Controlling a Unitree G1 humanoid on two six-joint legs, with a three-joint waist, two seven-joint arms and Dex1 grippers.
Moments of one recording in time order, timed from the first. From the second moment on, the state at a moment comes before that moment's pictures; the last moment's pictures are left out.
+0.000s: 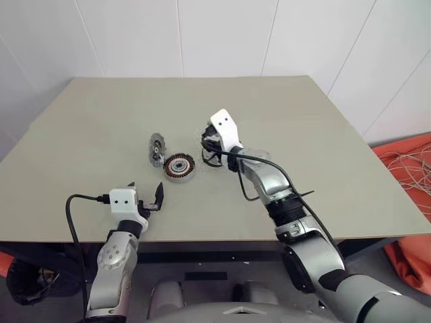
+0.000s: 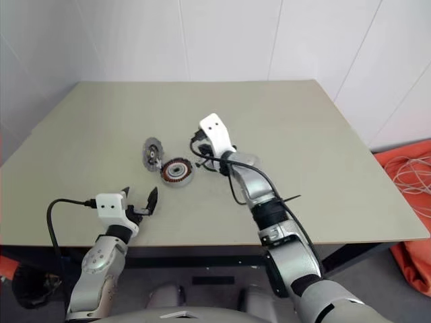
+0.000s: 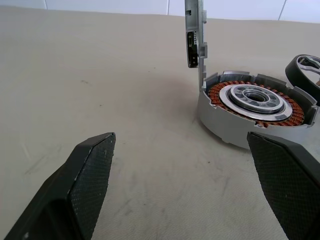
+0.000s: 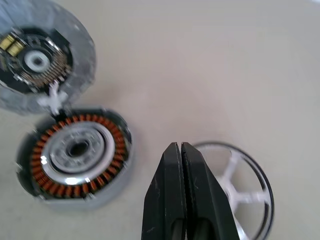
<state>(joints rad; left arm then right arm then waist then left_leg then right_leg) 0.21 0.08 0.09 -0.19 -0.16 0.05 -0.17 -0.67 -0.06 0.17 0.34 -0.01 0.53 0.48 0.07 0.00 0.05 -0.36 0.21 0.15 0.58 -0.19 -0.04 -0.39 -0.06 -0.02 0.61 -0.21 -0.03</state>
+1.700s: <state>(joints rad) 0.21 0.09 0.10 -0.16 -0.18 0.05 -0.19 -0.74 0.04 -0.34 0.39 0.38 0.99 0.11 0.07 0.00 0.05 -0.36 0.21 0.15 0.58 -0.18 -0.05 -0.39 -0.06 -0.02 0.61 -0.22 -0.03</state>
